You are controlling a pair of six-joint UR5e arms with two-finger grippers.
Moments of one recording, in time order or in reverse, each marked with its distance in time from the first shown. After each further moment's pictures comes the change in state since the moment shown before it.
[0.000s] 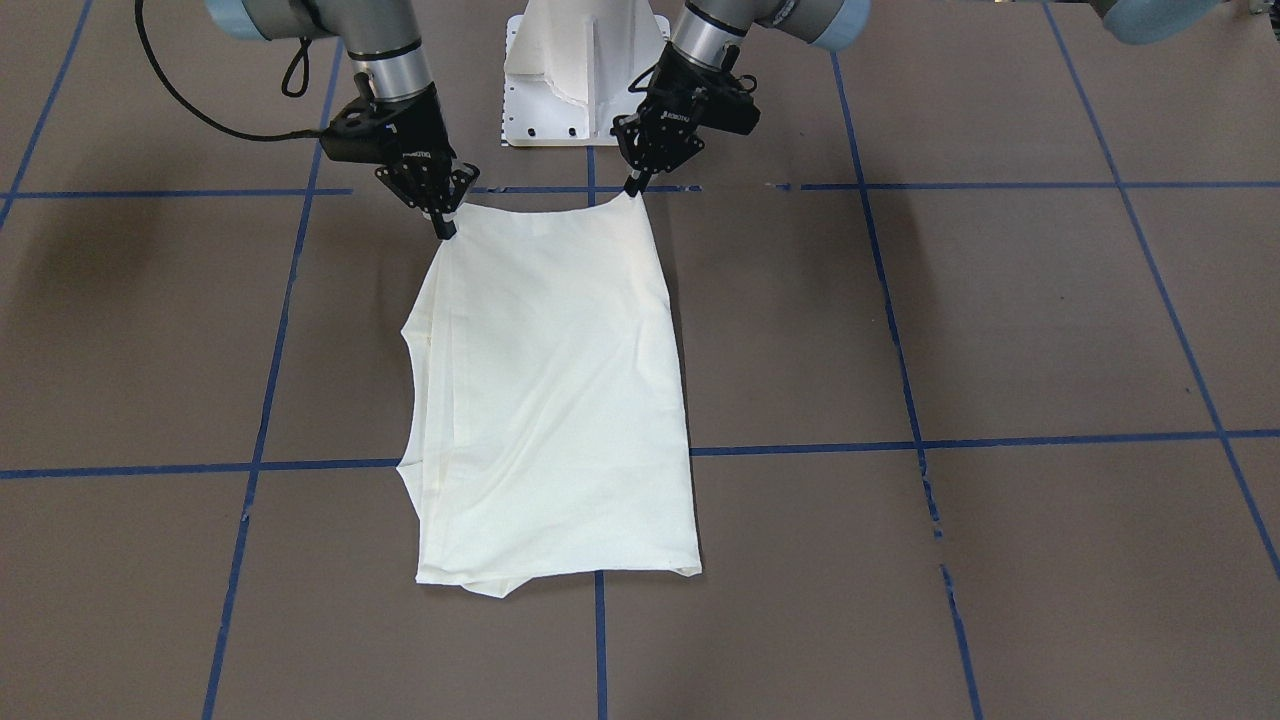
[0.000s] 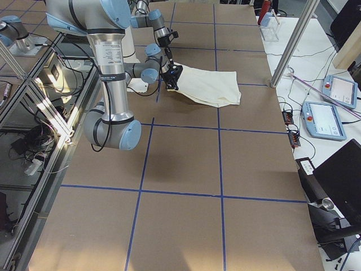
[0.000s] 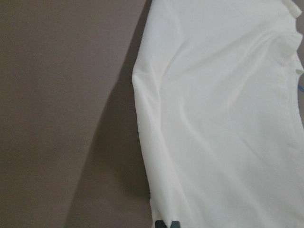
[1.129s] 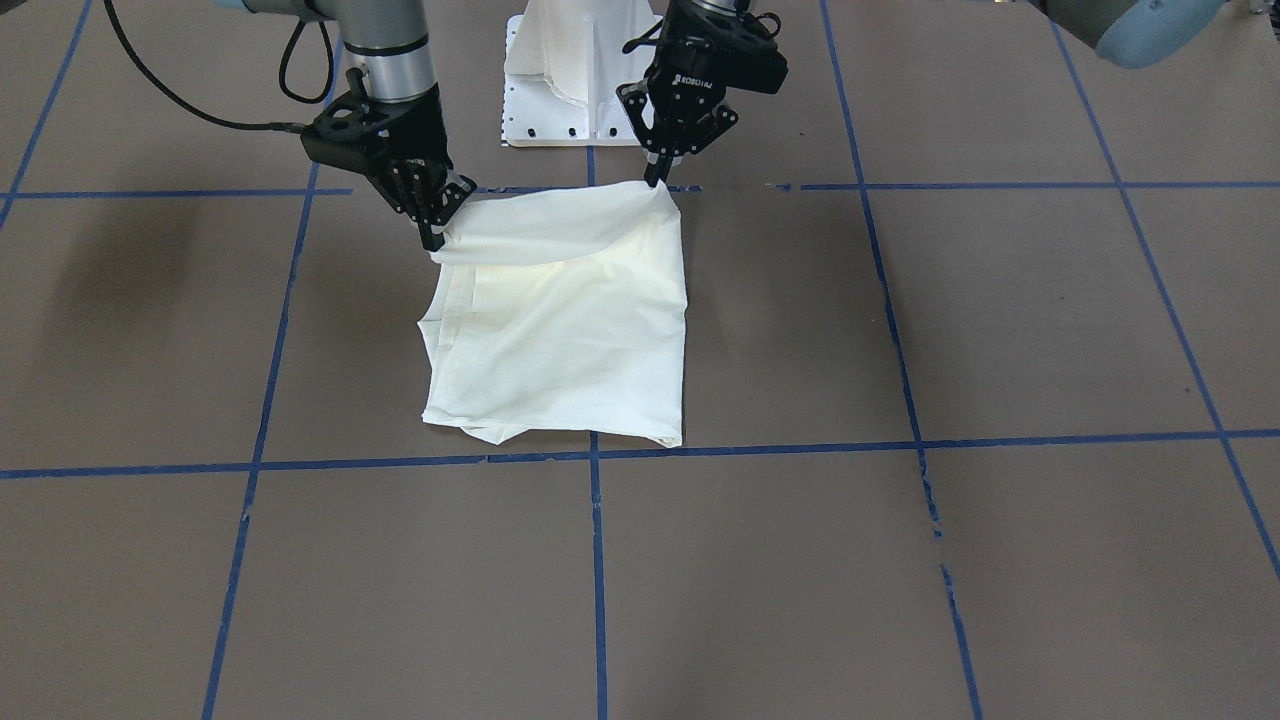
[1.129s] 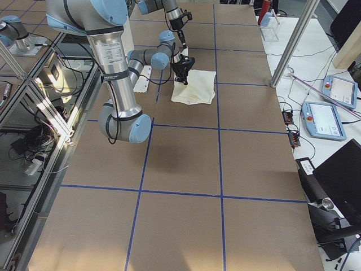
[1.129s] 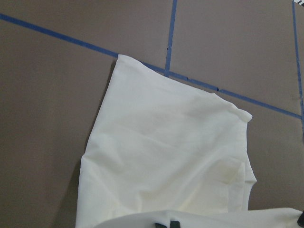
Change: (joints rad) left arm -0.250 -0.187 -0.032 0.360 -0.150 0.245; right arm 0.199 0.194 -0.127 -0.213 0.135 -0.038
